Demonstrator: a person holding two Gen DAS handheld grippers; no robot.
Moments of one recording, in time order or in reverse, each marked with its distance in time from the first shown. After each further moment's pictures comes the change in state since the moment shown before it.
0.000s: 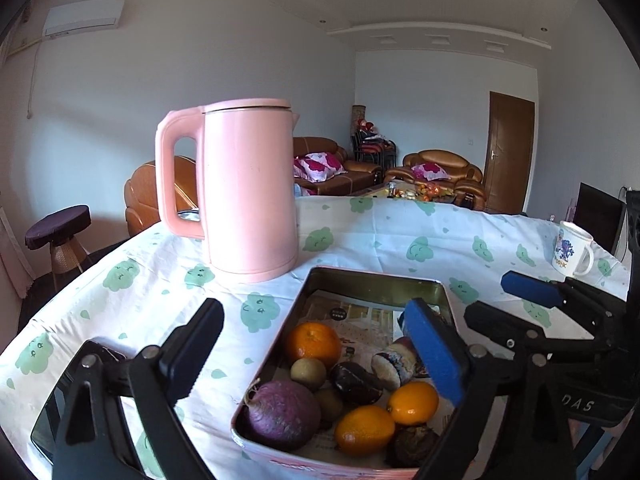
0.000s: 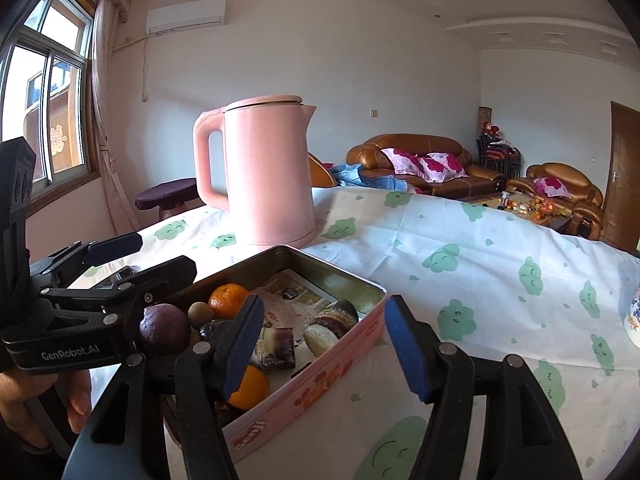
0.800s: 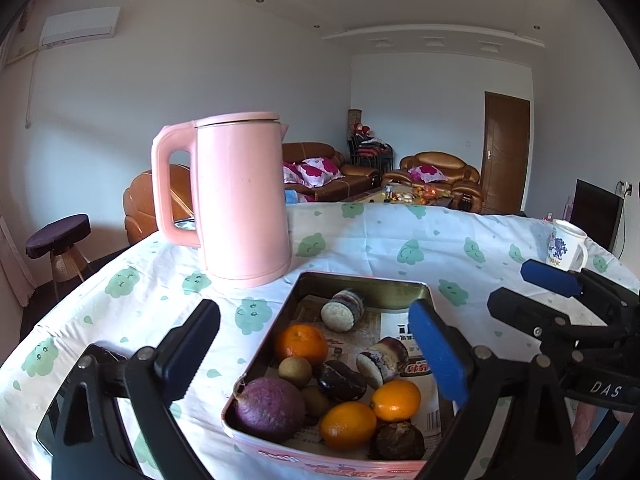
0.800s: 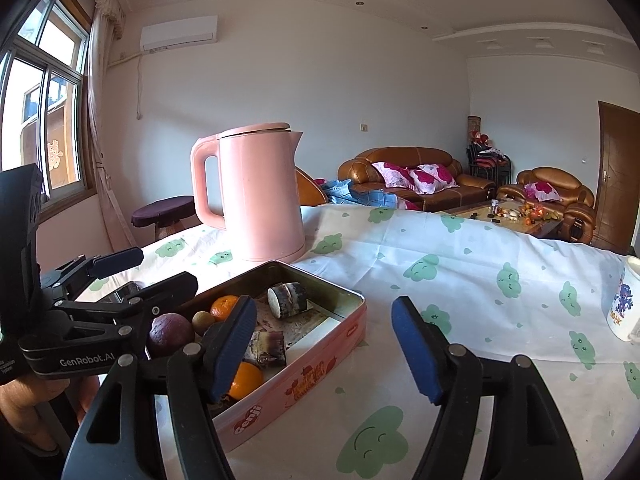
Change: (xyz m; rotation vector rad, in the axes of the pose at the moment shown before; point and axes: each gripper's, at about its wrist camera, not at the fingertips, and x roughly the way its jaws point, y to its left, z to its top) left arm -0.012 -0.010 0.001 0.019 -0.017 -0.002; right arm -0.030 -0.009 0.000 0.029 -0.053 -0.014
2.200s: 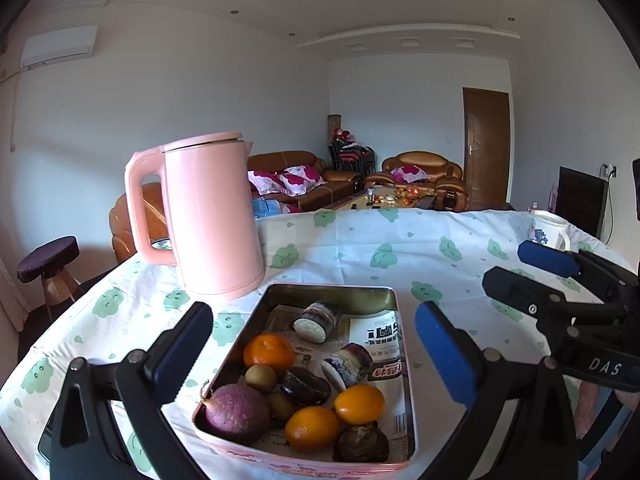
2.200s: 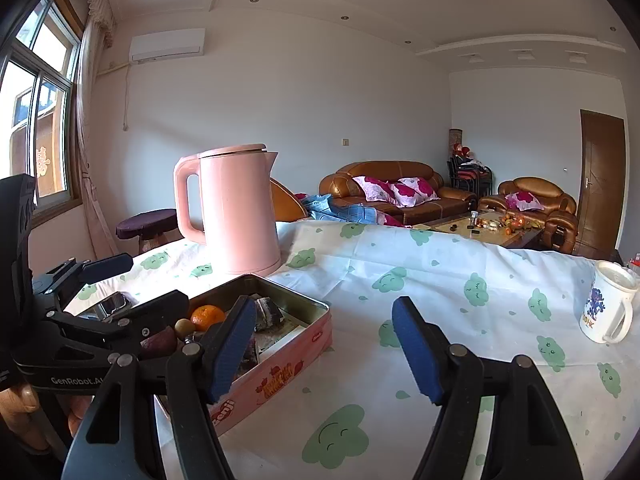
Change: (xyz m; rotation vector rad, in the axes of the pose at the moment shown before) left arm -0.009 -0.029 0.005 0.072 -0.026 -0.049; right arm -0.026 -0.018 0.001 0.006 -0.055 -0.067
